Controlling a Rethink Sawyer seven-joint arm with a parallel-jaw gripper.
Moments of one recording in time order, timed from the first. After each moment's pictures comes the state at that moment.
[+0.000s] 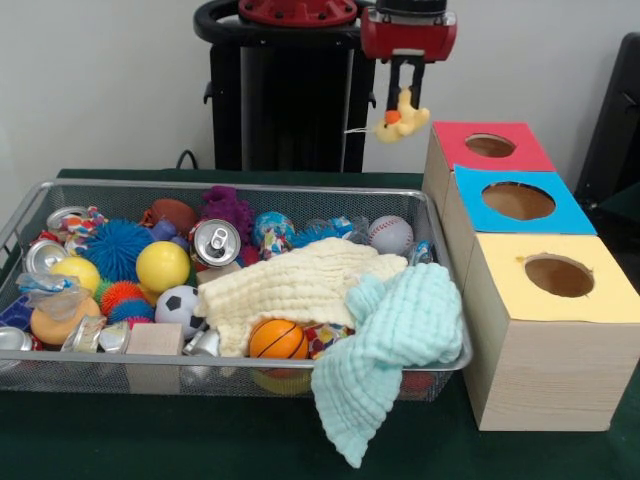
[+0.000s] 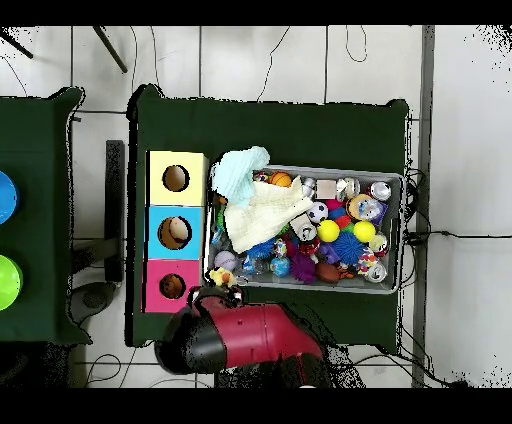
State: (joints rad) arm -0.21 -1.02 0.14 2.19 -0.26 0.33 1.88
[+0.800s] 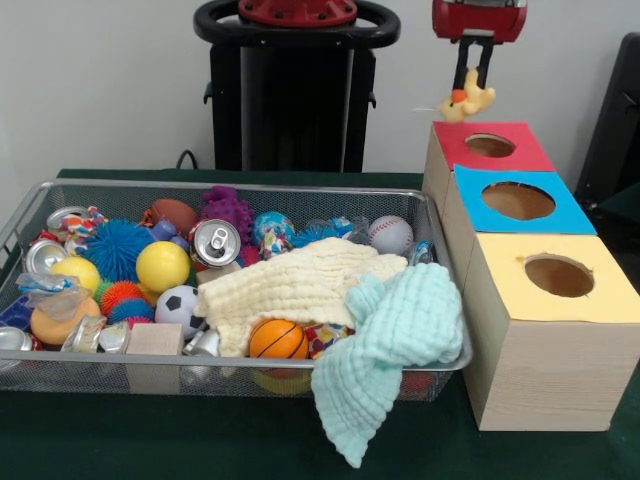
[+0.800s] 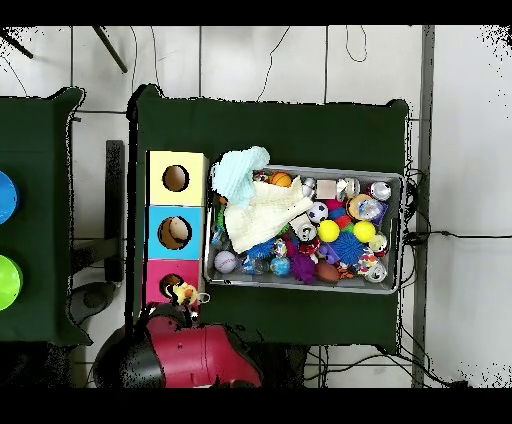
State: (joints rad) arm 0.08 -1.02 -0.01 2.20 -0.07 0.33 1.97
